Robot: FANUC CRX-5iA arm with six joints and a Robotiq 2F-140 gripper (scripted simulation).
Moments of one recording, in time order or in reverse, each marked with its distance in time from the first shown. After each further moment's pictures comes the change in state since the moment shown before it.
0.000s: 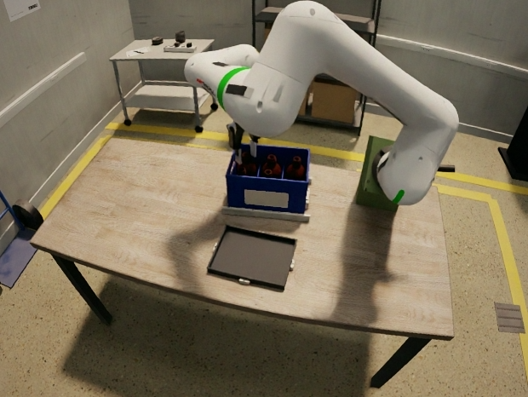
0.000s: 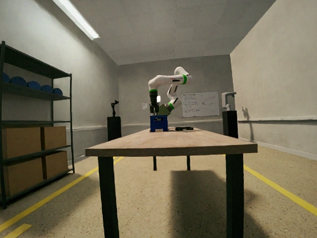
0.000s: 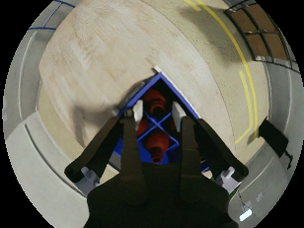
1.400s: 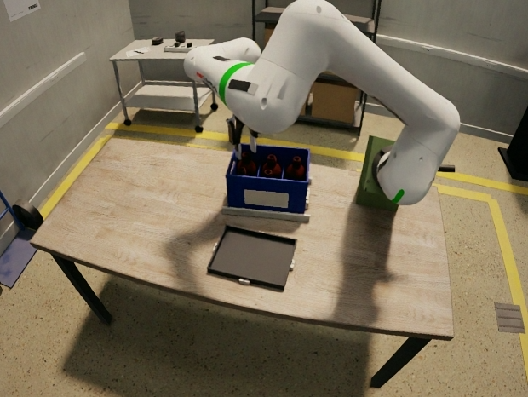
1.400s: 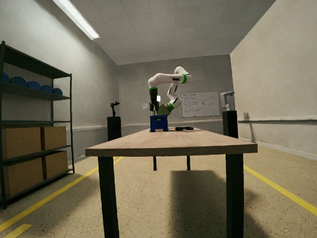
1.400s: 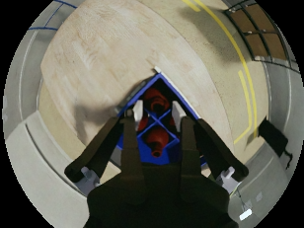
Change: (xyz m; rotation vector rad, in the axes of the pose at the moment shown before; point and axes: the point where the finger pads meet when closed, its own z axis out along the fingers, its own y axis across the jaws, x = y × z) arm 0.000 0.000 -0.021 0.000 0.000 0.000
